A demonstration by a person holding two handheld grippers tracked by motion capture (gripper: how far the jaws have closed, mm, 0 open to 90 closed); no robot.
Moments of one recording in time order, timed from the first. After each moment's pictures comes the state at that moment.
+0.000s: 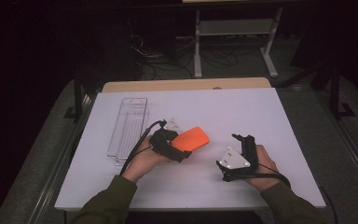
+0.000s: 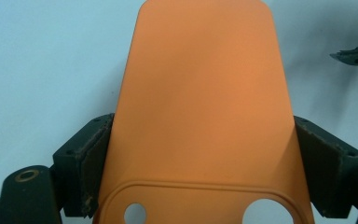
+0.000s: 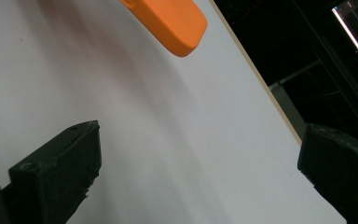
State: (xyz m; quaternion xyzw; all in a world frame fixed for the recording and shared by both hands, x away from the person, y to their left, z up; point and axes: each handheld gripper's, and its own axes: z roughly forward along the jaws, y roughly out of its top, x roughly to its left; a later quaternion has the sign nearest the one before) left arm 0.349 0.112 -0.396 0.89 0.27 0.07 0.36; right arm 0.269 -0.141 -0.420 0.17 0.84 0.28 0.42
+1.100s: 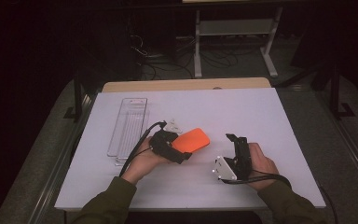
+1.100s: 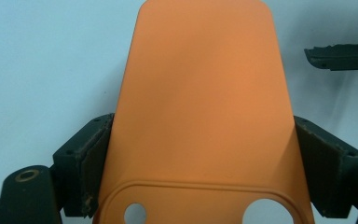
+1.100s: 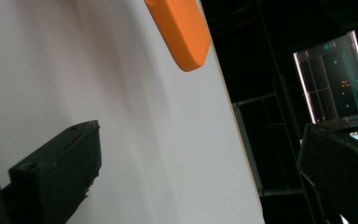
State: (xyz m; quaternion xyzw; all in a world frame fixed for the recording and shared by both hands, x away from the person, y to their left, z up) left arm 0.346 0.115 -0.394 0.90 0.26 0.07 0.35; right arm 0.263 -0.124 -0.427 0.06 0.83 0.21 0.51
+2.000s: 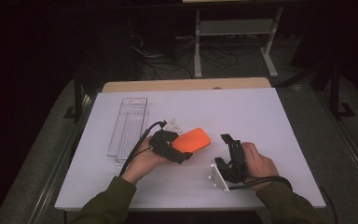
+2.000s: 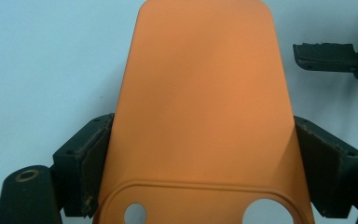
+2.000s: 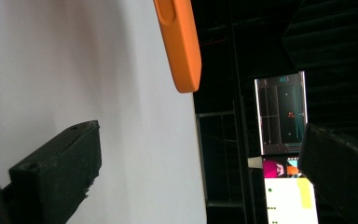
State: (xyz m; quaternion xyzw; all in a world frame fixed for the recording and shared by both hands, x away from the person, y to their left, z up) left arm 0.344 0.114 -0.391 0.90 0.25 0.06 0.36; right arm 0.256 -0.113 -0.431 -0.03 0.79 0.16 0.59
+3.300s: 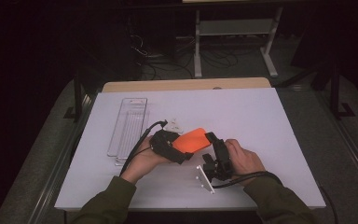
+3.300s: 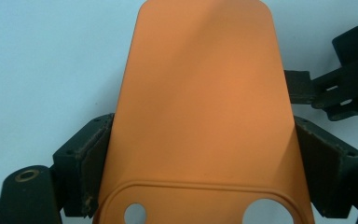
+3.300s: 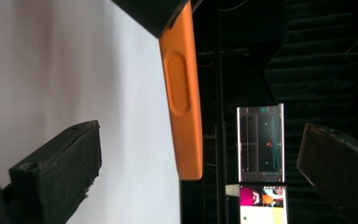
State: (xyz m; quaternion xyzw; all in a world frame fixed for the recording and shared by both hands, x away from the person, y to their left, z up) left arm 0.343 0.112 -0.388 0.90 0.24 0.06 0.36; right arm 0.267 -0.079 -0.438 -0.09 0.76 0.17 0.63
